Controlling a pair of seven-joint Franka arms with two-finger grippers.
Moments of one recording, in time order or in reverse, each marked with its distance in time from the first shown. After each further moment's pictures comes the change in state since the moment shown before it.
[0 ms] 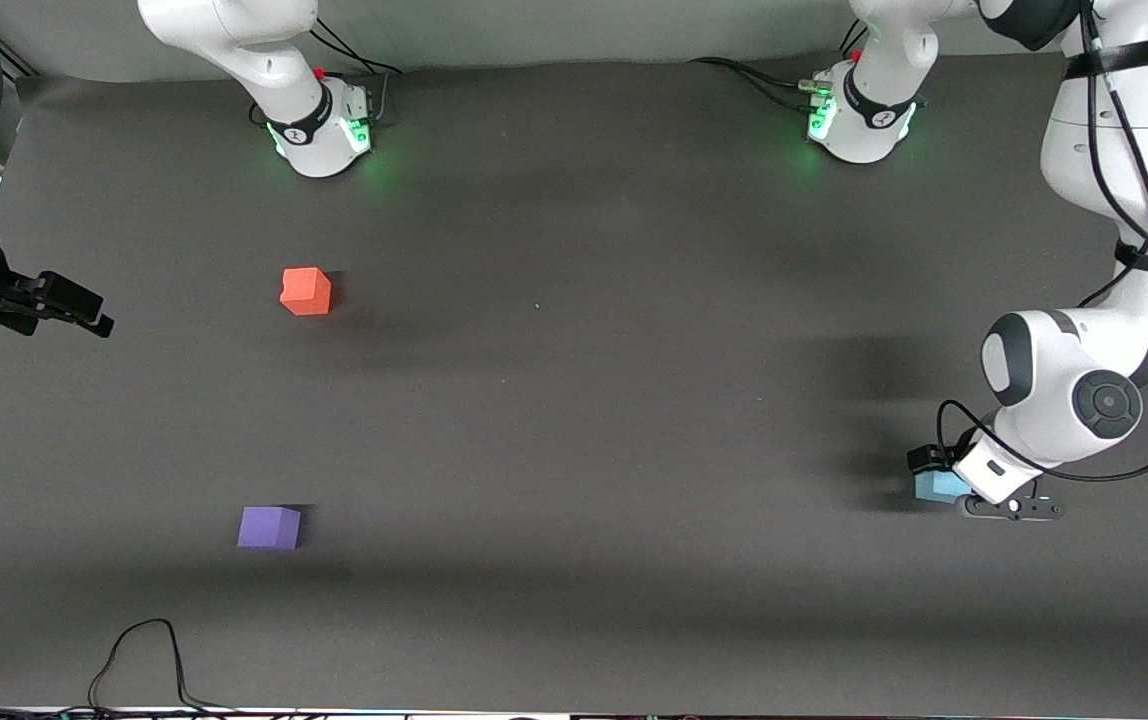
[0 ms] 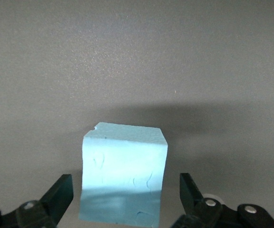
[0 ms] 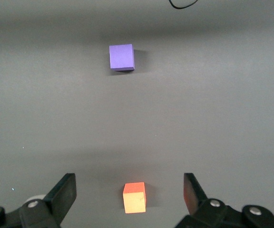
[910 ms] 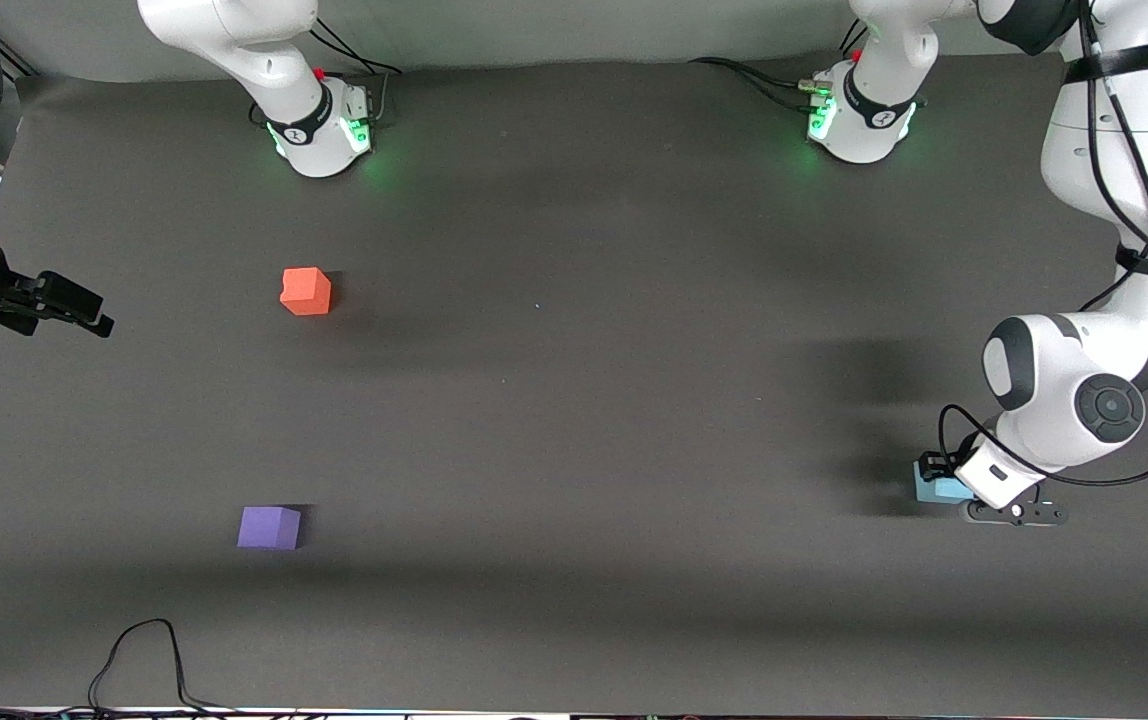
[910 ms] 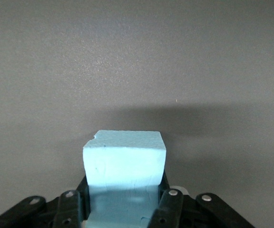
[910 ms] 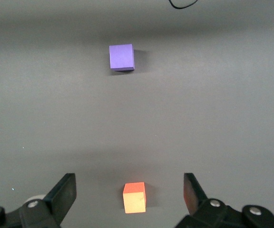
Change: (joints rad) left arm 0.000 0.011 0.001 0.023 -0.002 0.000 -0.001; right arm 0.000 0.000 0.000 0.000 0.000 0.000 0.000
